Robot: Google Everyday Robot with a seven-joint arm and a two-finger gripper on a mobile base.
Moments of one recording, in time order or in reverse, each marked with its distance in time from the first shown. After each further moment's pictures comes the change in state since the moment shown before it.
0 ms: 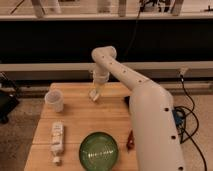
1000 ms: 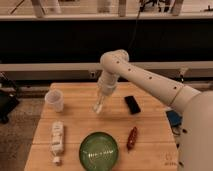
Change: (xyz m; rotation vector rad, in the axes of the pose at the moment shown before) arm -0.106 0.098 -0.053 0.039 -0.074 -0.029
